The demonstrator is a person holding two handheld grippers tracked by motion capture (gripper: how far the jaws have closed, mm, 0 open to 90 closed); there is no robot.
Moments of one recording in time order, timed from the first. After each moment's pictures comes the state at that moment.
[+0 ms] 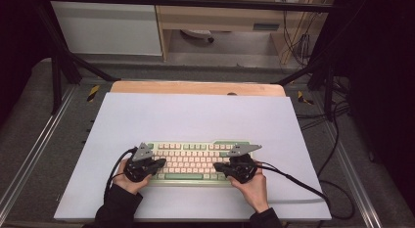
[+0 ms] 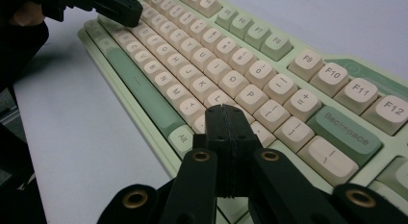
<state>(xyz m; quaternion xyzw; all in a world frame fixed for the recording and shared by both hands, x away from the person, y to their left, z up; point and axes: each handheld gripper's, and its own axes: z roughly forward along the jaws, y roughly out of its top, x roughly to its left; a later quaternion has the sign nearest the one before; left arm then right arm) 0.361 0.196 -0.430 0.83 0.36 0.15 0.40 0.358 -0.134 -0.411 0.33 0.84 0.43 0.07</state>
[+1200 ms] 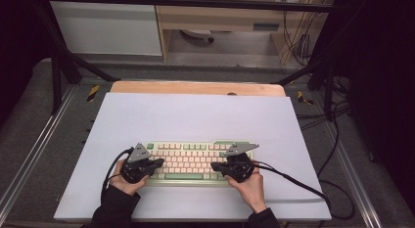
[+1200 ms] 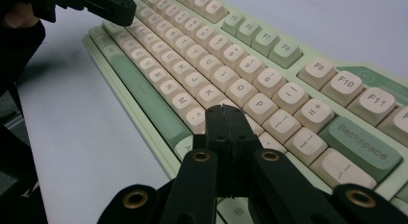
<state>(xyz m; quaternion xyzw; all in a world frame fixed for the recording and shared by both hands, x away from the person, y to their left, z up) 0.355 0.204 -0.421 0.83 0.35 0.16 0.41 0.361 -0.125 -0.412 0.33 0.84 0.43 0.06</state>
